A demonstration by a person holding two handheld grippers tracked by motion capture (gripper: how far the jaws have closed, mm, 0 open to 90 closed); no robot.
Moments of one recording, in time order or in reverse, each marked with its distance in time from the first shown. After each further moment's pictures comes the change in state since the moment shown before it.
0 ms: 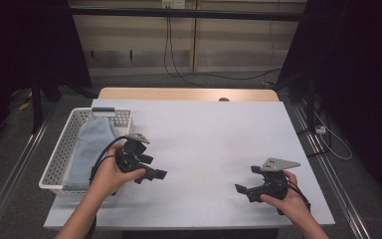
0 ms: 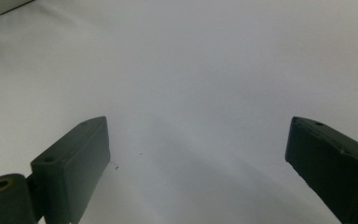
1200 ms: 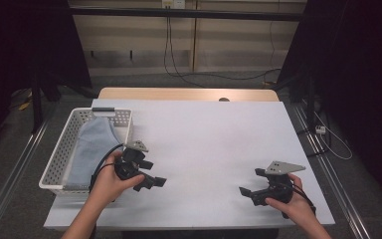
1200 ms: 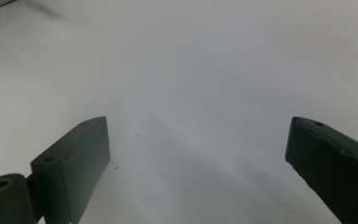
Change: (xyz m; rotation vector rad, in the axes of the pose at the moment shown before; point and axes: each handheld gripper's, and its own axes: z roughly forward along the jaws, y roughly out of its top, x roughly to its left) left arm -0.004 -0.019 0.004 -0.021 -0.029 0.032; right arm -0.002 -0.009 -0.010 0.004 -0.007 -0.004
